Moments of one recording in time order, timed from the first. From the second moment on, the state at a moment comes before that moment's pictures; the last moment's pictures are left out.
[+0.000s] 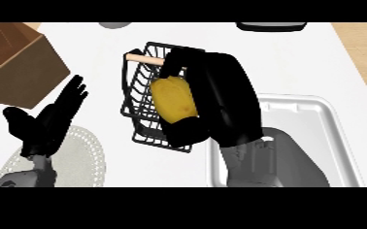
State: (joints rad) left arm -0.07 0.22 0.09 -1.56 0.11 -0.09 0.21; right arm -0.74 -0.05 0.47 -1.79 0.71 0.11 0.84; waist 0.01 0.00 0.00
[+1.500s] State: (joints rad) left arm -0.08 0.18 0.09 -1.58 0.08 -0.10 0.23; right arm -0.93 -0.02 0.55 -1.27 0.72 -0.46 0.64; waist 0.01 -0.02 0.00
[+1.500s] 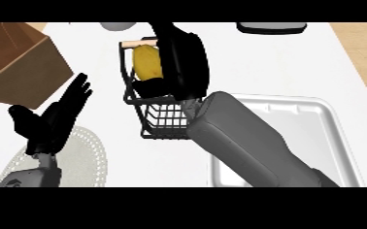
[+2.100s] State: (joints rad) left arm -0.08 0.20 0.12 -1.58 0.09 -0.12 0.24; right arm -0.90 -0.01 0.42 -1.31 0.43 -0.66 0.56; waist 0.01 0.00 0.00
